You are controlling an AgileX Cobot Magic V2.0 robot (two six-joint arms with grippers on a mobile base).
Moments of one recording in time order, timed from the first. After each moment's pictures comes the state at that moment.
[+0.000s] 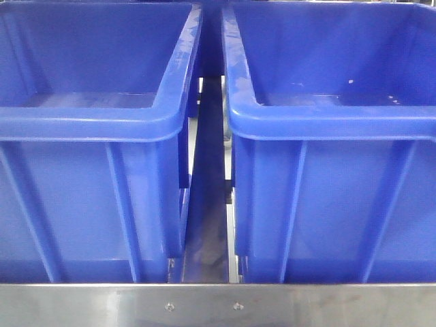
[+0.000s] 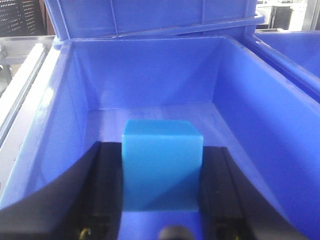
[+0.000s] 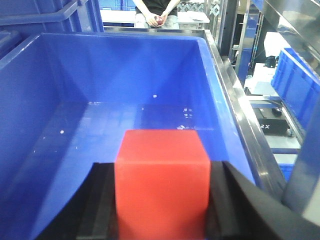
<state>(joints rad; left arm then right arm) -0.19 0.35 -0.34 -0.34 0.14 0.35 0.03 0.30 -0.35 -0.03 0.19 0.08</state>
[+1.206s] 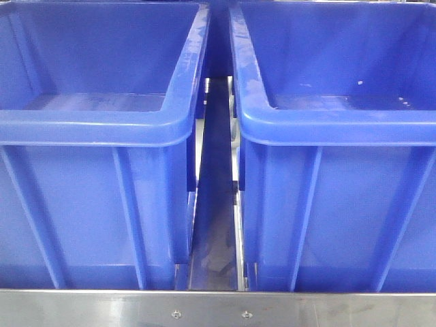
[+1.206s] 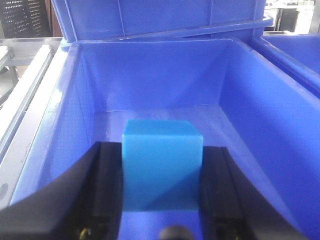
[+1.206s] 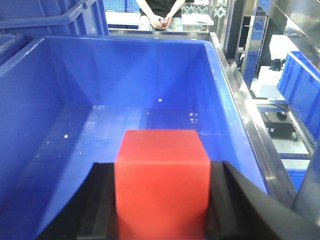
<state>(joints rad) -0.19 0.35 -0.34 -0.34 0.14 0.35 0.03 0.30 -0.35 -0.03 0.19 0.08</state>
